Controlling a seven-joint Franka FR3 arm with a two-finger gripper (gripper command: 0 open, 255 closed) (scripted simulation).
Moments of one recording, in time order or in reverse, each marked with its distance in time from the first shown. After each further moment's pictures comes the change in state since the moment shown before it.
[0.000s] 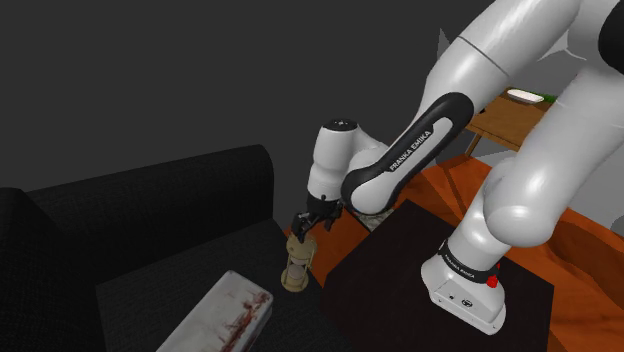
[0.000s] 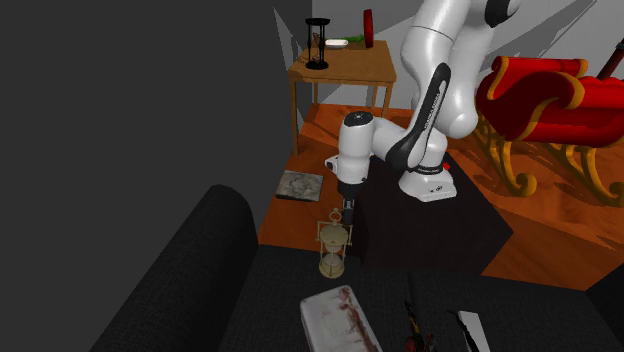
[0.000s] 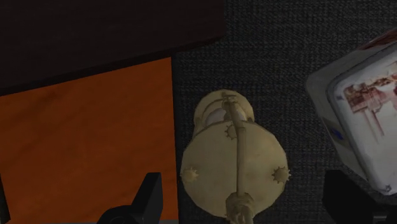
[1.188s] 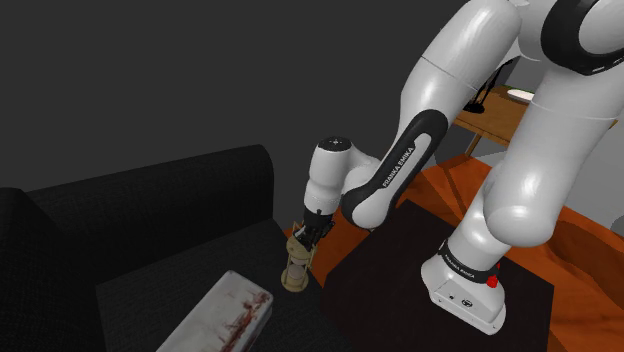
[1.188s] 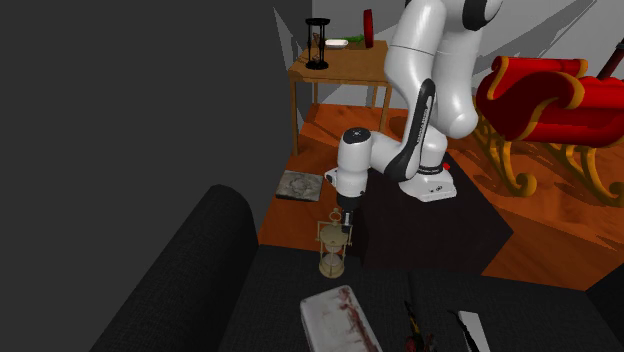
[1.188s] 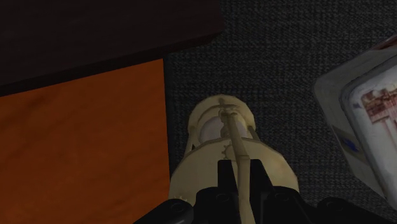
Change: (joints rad) arm 0.006 0.164 -0.028 0.014 -0.157 0.142 0.122
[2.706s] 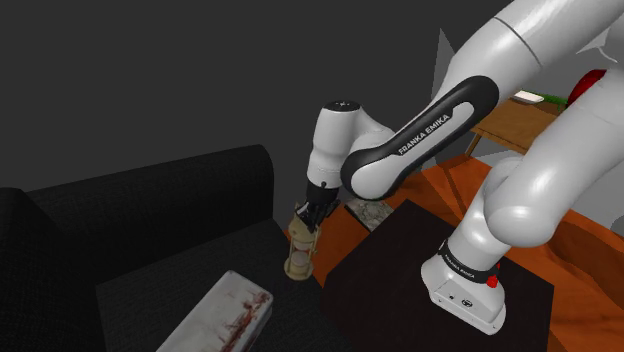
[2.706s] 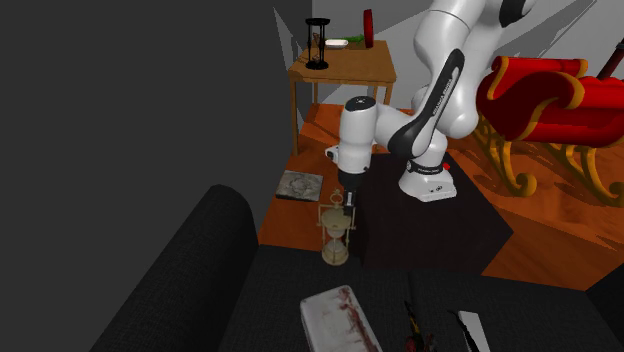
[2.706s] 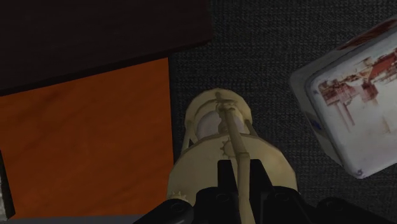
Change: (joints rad) arm 0.009 -0.283 0.032 0.014 0.226 -0.281 -0.153
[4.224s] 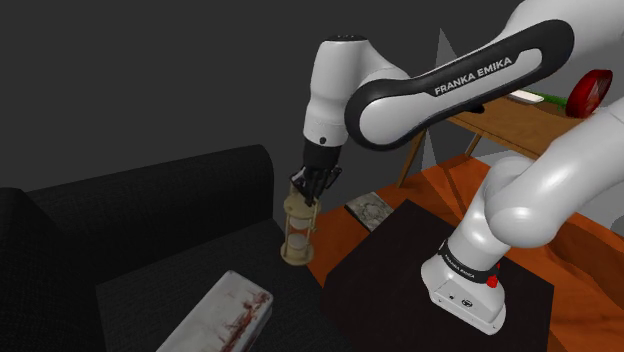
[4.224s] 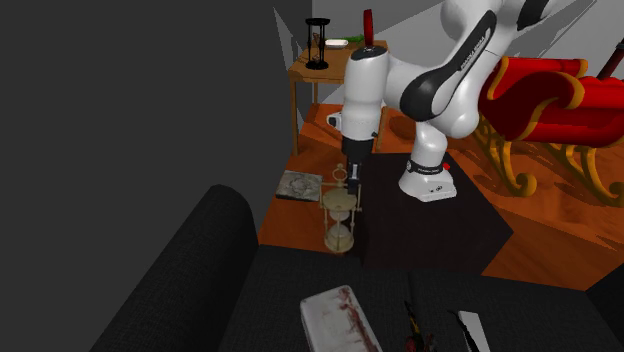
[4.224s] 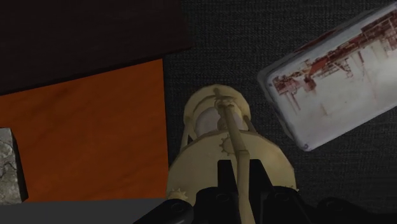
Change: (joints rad) arm 0.029 -0.203 -0.018 0.169 0.030 -0.362 0.022
